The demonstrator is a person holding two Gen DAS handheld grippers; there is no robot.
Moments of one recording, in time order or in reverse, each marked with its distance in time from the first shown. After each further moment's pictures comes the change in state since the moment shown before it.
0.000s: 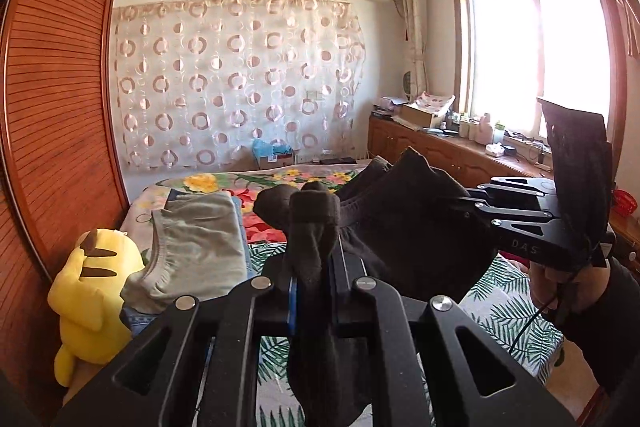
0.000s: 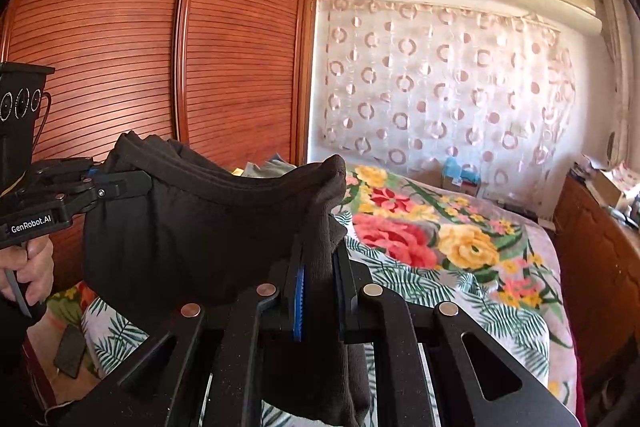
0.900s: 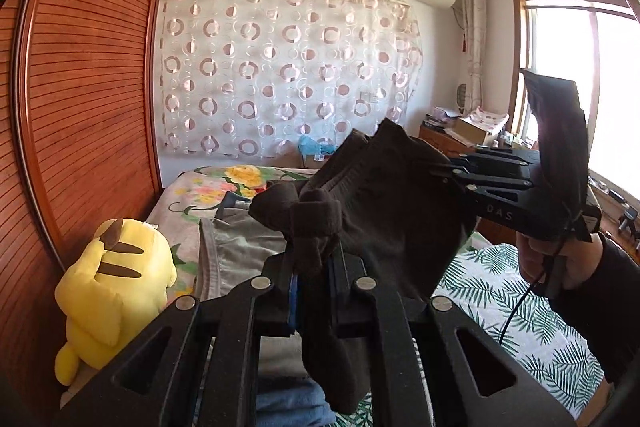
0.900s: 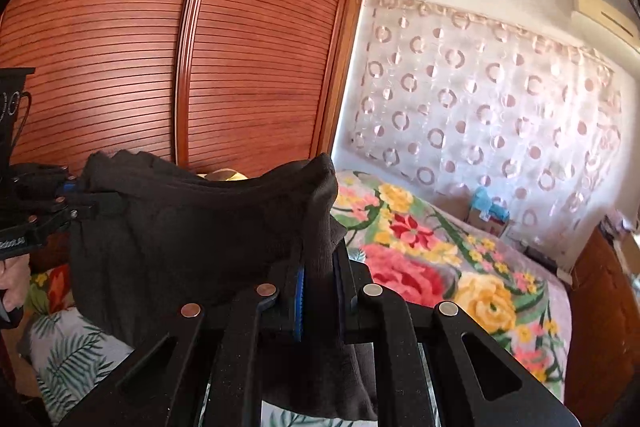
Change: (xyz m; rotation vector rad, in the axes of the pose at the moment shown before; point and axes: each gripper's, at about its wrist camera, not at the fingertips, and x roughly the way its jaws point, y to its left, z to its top) left arm 0.065 0.074 0.004 -0.124 -0.016 0.139; right arm 0.159 -0.050 0.074 -0.174 0.008 0.087
